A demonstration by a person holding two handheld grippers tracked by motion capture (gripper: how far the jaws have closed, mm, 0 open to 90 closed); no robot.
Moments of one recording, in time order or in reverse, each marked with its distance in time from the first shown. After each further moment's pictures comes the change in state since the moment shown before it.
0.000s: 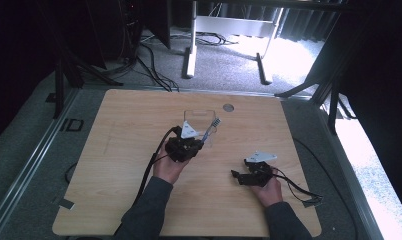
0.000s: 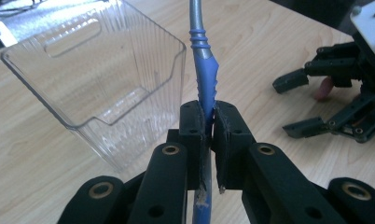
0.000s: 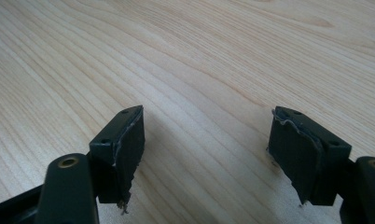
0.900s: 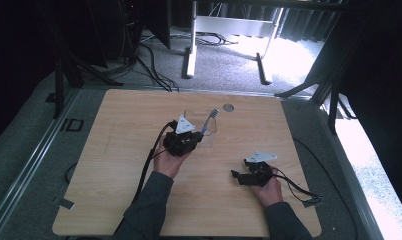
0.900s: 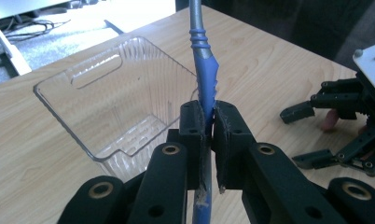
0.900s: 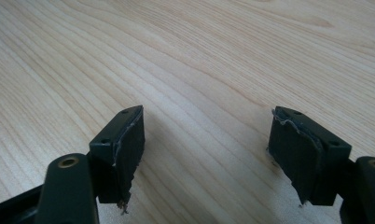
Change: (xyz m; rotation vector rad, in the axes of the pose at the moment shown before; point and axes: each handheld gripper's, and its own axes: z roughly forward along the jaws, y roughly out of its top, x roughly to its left) left arm 0.012 0.004 0.000 -0.116 0.008 -0.020; right arm 0.000 0.000 0.000 0.001 0.001 0.001
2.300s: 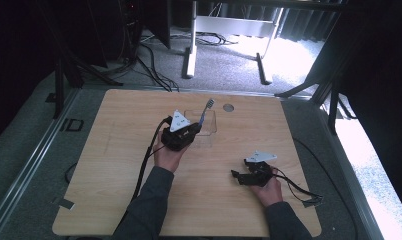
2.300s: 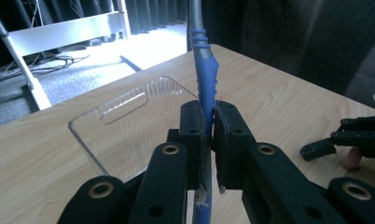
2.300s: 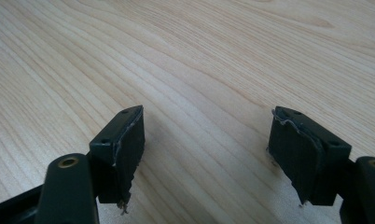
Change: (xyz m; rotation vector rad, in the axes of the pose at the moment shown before) left arm 0.016 0.001 0.003 -0.144 0.041 -0.004; right arm 0.000 0.000 0.000 0.000 0.001 -0.002
